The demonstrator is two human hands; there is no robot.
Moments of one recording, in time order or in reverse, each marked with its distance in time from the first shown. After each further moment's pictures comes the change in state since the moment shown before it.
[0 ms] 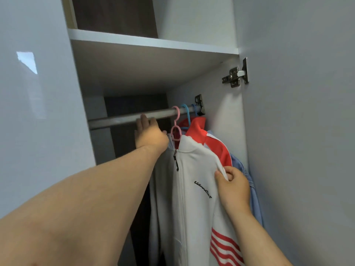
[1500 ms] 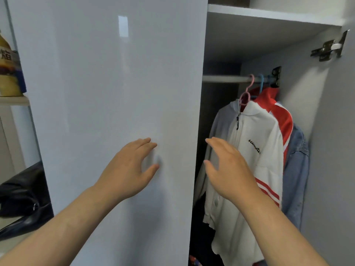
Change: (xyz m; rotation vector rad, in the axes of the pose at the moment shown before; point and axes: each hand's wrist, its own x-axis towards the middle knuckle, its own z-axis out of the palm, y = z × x) left_hand -0.344 -0.172 -0.188 0.113 -0.046 0.052; right_hand -0.204 -0.084 -0.022 -0.436 -0.735 -0.757
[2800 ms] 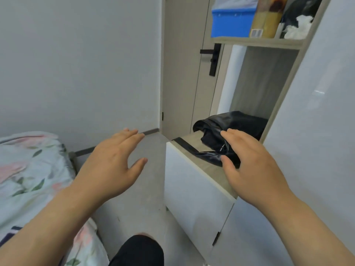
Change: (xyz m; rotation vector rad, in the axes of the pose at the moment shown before) left_hand -0.290 -0.136 -0.197 0.638 0.036 -0.942; right_hand -0.002 -0.287 0.227 0.505 -0.468 -0.708
